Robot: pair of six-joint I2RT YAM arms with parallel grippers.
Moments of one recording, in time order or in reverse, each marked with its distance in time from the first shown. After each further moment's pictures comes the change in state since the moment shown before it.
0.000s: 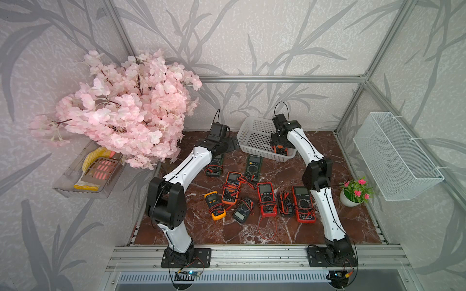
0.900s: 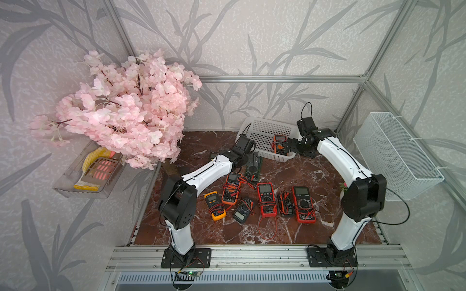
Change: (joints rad) left arm -0.274 0.071 -0.043 0.011 -0.182 0.096; right arm -0.064 -0.806 -0.961 0.270 -0.266 -0.037
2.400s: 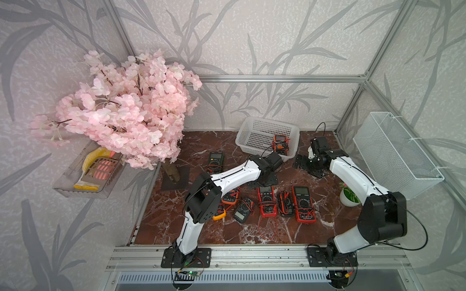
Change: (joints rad) left arm -0.256 0.229 0.261 -0.472 0.079 -0.580; right arm -0.103 -0.212 -0.417 0.151 -0.135 0.037
